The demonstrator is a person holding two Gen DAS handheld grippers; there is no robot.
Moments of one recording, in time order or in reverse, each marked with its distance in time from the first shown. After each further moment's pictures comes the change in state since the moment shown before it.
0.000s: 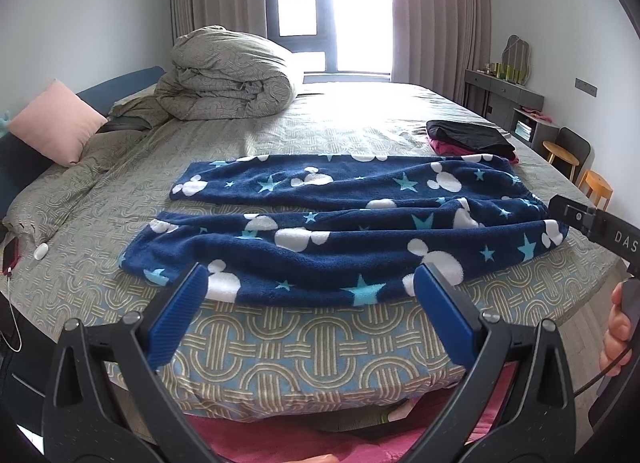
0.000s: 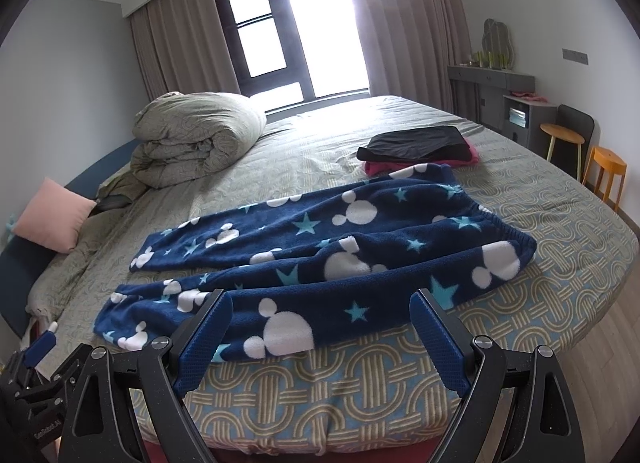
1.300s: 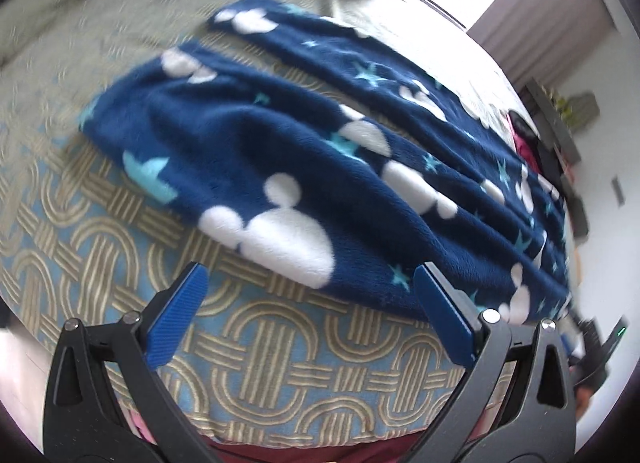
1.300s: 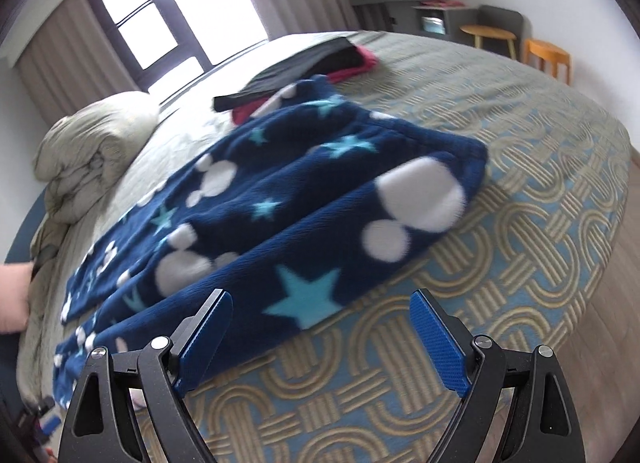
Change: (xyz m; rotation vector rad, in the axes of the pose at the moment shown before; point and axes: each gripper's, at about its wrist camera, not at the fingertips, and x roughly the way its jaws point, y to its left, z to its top) left arm 0.165 0.151 -0.028 -0.493 0.469 -0.120; right arm 0.121 -0.152 -0.012 0.379 0.208 -0.178
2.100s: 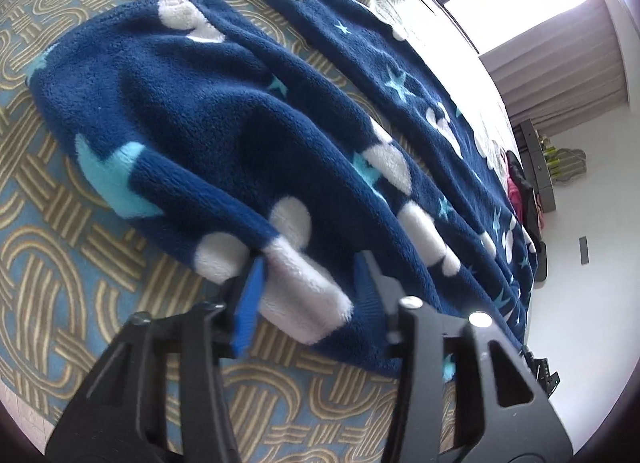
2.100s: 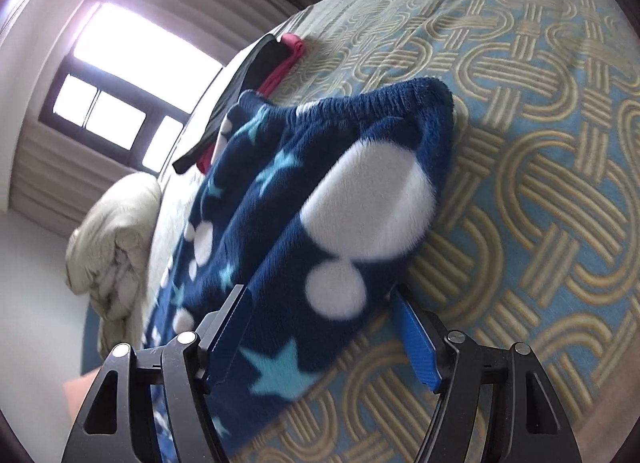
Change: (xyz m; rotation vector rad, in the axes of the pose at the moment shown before) left arm 0.049 0.027 0.034 -0.200 0.073 -0.129; right arm 0.050 -0.058 0.026 0.411 0.043 0.214
